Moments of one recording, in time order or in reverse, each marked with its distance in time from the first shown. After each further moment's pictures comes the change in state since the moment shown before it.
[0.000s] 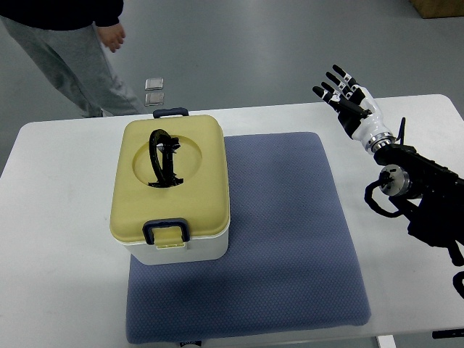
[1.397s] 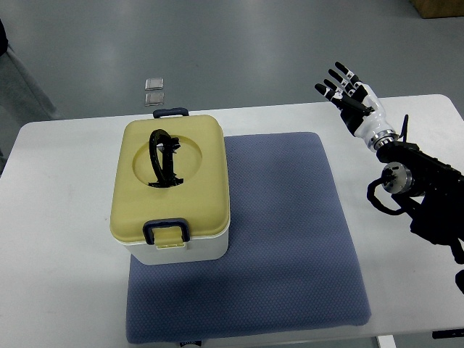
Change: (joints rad) left arm -0.005 0.000 -0.003 0.000 -0.007 0.005 0.005; right arm 0.008 -0.012 -0.004 0.001 0.000 -0.001 0.000
